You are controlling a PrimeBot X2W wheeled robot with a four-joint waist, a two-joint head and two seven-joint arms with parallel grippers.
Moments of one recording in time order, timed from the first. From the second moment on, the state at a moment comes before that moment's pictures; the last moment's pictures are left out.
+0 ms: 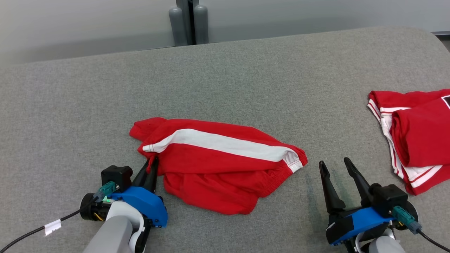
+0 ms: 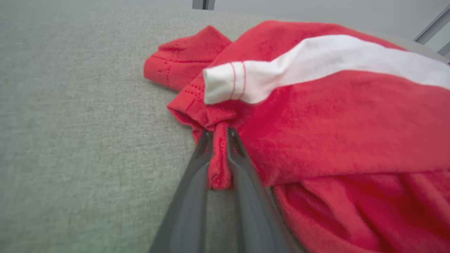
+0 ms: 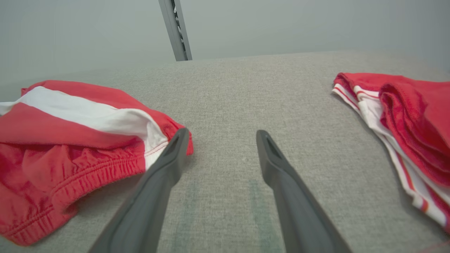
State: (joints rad) left arm -0.44 0.14 -0.42 0.86 -0.49 -0.13 -0.27; right arm -0.15 -0.05 0.06 0.34 0.14 0.13 -0.26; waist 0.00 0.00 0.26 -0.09
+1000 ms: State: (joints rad) left arm -0.05 0.11 -0.21 0.56 -0.37 -0.08 -0.26; right arm -0.03 -0.05 0.10 0.38 0.19 0.13 -0.26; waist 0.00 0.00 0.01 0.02
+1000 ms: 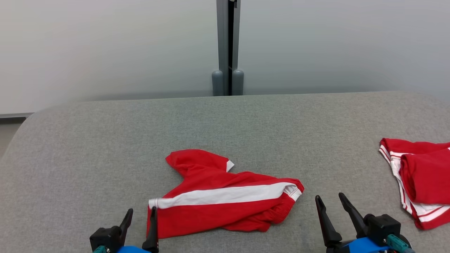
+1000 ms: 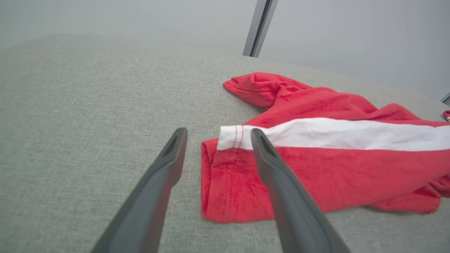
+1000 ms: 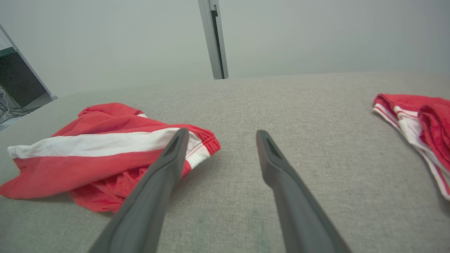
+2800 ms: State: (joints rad) left arm -0.15 0.06 -0.18 0.66 -0.43 -0.13 -0.26; right arm -0.05 -0.05 0.10 0.36 0.17 0.13 -0.26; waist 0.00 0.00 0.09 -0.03
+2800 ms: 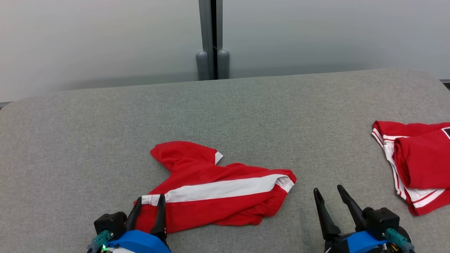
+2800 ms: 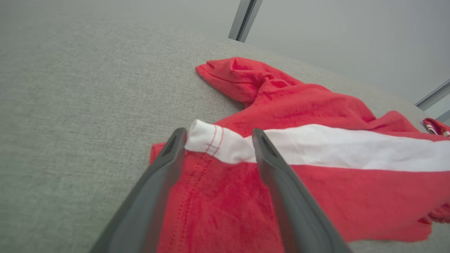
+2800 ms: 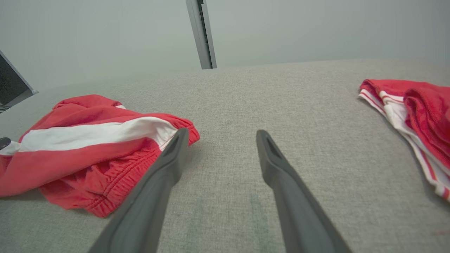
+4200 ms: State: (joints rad) left arm -0.14 0.16 -0.40 0.60 -0.55 -0.13 -0.26; right arm -0.06 -0.05 0.10 0.37 0.20 0.13 -0.26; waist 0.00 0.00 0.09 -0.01
